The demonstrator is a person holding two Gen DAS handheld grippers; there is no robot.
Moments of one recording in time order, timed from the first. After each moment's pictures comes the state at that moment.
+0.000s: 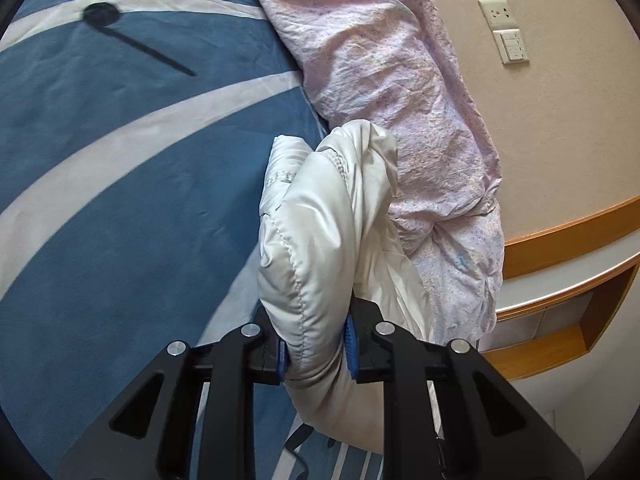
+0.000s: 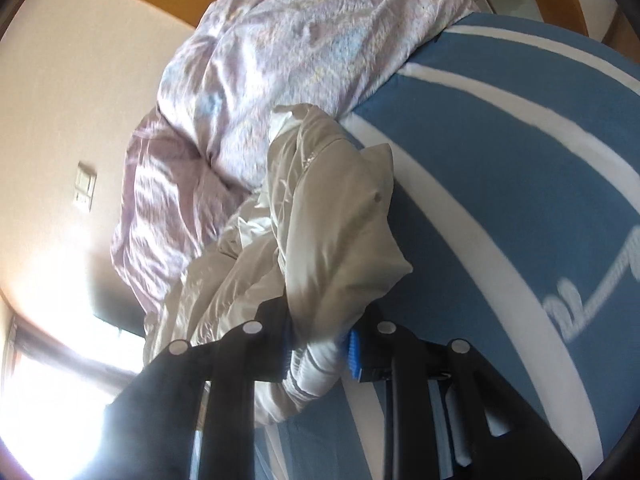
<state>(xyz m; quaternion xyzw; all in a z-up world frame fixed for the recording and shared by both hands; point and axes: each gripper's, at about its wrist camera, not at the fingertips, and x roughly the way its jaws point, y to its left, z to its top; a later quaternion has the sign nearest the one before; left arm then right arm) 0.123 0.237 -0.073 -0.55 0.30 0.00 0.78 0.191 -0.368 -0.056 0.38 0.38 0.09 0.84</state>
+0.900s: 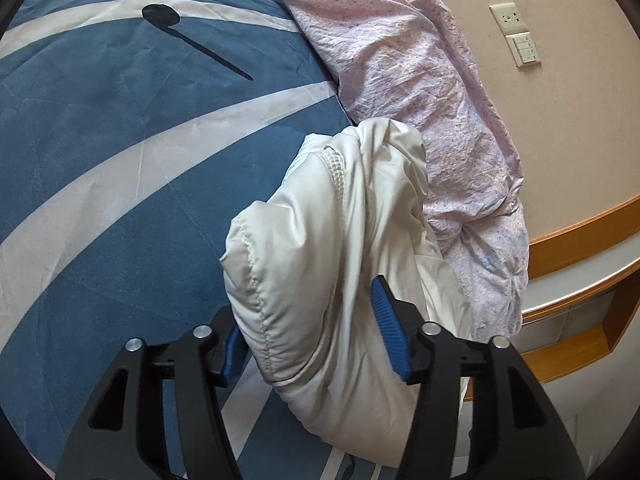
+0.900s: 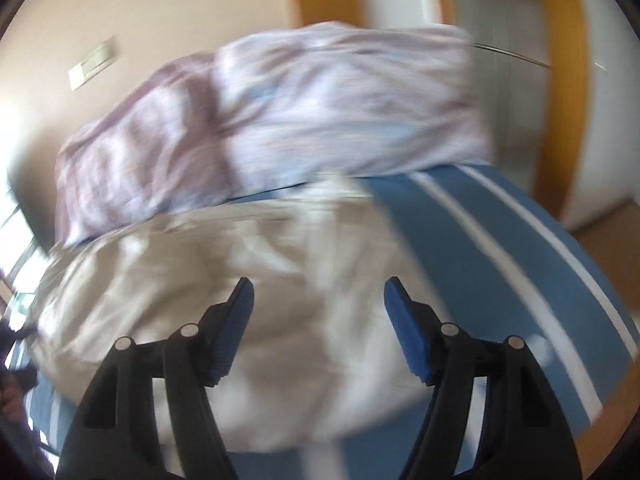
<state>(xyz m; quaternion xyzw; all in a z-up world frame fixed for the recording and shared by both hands) 0.097 0.241 -0.089 -0.52 0.29 0.04 0.80 0.170 -0.248 0.005 0.05 0.31 0.05 0.95</state>
